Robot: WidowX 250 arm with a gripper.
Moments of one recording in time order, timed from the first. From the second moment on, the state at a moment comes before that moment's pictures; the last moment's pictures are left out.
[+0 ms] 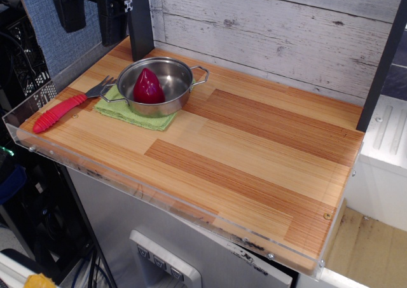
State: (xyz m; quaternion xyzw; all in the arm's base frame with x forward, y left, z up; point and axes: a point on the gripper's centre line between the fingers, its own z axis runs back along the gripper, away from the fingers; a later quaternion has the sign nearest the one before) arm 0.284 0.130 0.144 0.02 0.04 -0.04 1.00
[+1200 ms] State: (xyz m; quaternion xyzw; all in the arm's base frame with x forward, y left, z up) arm 0.327 0.129 0.090 0.04 -0.01 -0.02 1.00
